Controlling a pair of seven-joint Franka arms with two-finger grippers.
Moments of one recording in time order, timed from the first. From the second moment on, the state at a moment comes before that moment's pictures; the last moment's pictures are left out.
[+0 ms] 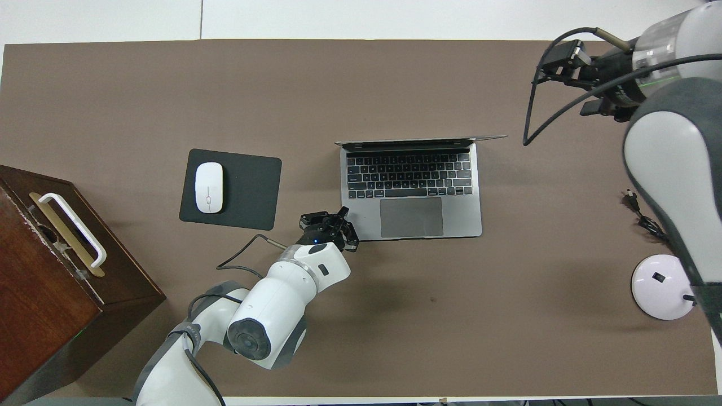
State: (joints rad) left arm -0.82 0.26 0.08 -2.46 -0.22 3.50 -0.05; right arm 0.09 0.19 -0.01 -1.48 0.17 1.89 0.50
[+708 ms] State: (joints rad) left arm -0.72 0.03 0.08 -2.41 -0.22 3.10 -0.05; right arm 0.03 0.05 -0.02 -1.48 0.00 1.73 0.02
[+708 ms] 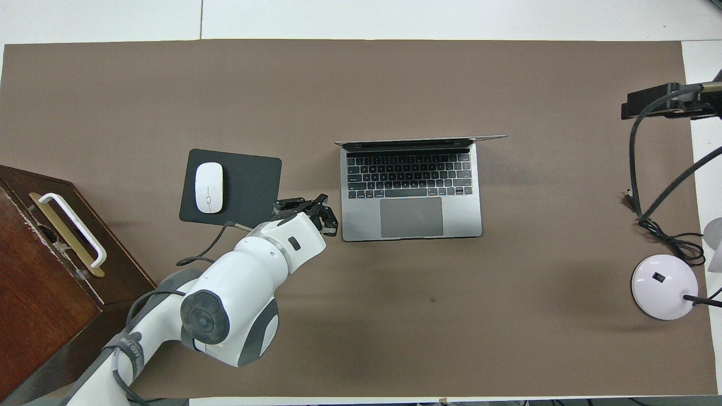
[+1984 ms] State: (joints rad) left arm -0.34 -0.20 0.09 -1.95 -0.12 2.00 0.18; right arm 0.01 0.03 -0.03 -1.52 -0.03 1.72 -0.01
